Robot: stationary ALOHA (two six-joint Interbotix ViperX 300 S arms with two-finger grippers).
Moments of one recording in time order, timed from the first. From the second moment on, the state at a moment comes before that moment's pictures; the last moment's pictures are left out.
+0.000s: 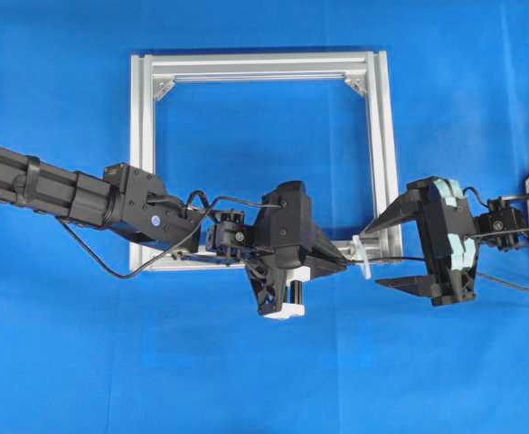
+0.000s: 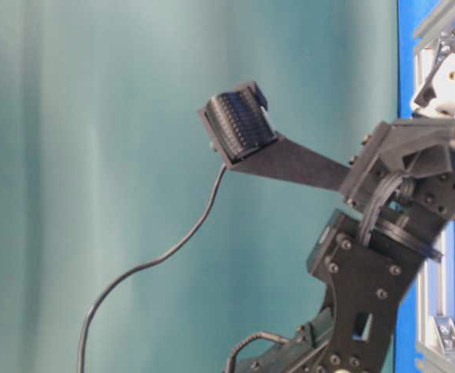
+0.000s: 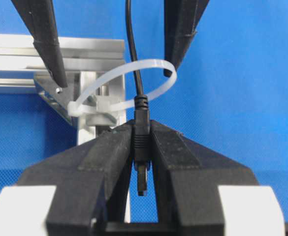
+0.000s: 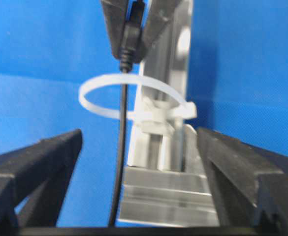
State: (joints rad) left arm -0.14 0.45 0.34 -0.09 -0.39 -0.08; right arm 0.23 -0.18 1.20 0.11 -0.43 0.13
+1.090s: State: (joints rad) left arm -0.21 0.07 0.97 -0.09 -0.56 -0.09; right arm 0.23 -0.18 1.20 0.11 -0.43 0.13
